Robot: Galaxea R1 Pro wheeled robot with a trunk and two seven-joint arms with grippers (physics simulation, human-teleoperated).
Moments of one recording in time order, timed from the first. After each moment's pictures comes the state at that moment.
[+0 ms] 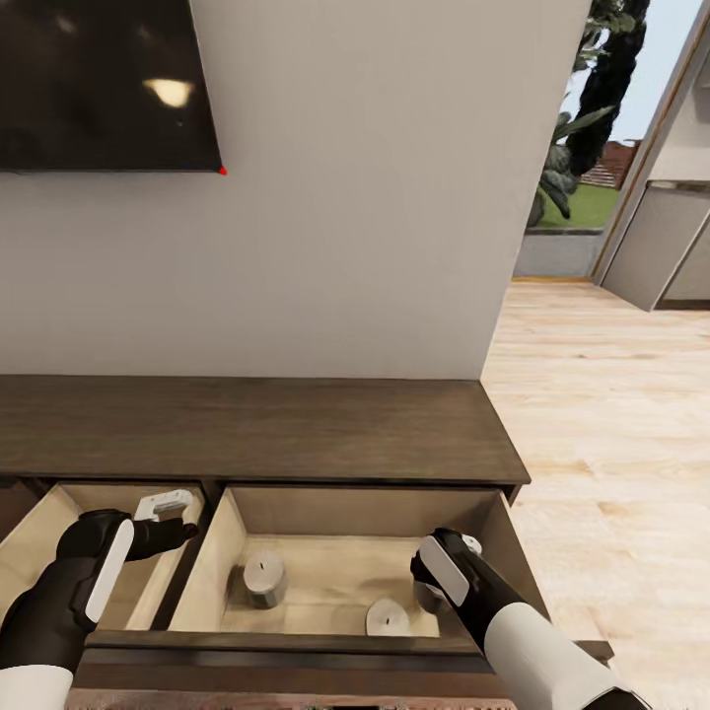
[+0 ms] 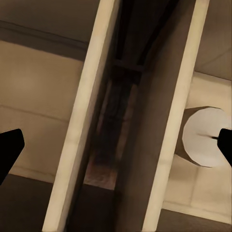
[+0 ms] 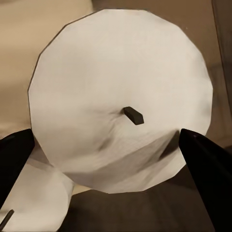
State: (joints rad) left arm -0.48 0.19 0.18 -1.23 0.17 1.04 -0.02; right arm -0.69 0.10 0.34 -0.55 -0.76 0.58 -0.68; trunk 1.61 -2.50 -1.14
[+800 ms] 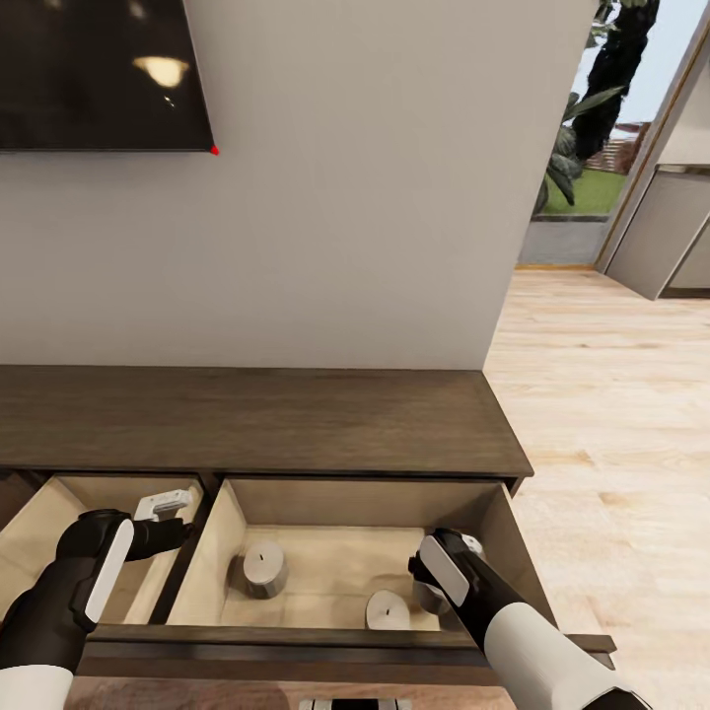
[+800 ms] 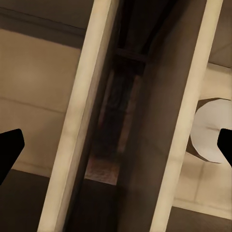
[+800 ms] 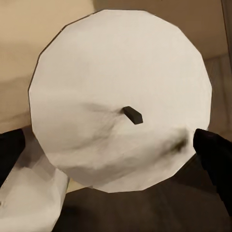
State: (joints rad) left arm -0.48 0.19 0.18 -1.23 0.17 1.04 -0.02; right arm -0.69 0.10 0.34 -0.55 -0.76 0.57 -0.68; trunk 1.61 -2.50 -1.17
